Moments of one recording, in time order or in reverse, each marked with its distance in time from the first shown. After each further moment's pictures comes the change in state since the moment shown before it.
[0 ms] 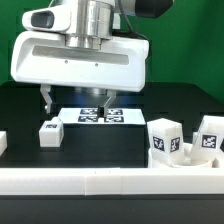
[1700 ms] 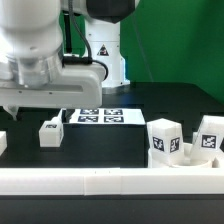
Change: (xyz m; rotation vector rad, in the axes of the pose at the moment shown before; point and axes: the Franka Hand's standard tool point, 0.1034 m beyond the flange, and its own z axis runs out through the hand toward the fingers) arm -0.055 0.053 0.027 0.110 -0.767 0.088
